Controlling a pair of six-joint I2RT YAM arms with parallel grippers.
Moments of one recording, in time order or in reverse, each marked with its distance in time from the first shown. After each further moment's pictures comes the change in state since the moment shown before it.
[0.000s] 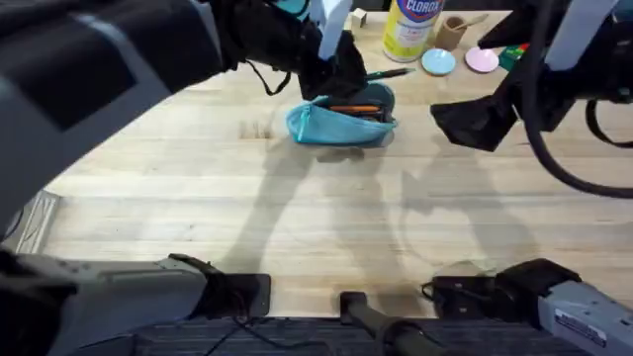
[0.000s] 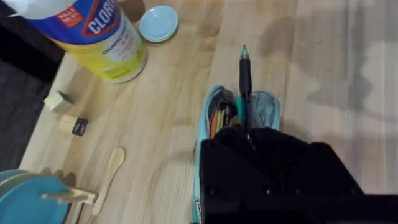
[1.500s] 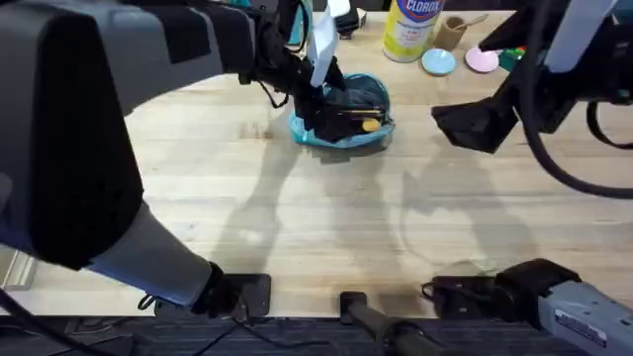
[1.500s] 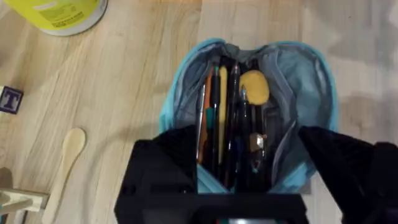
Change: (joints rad) left arm 0.079 0.285 0.001 0.003 0.080 0.174; right arm 0.000 0.000 0.000 -0.012 0.007 0.000
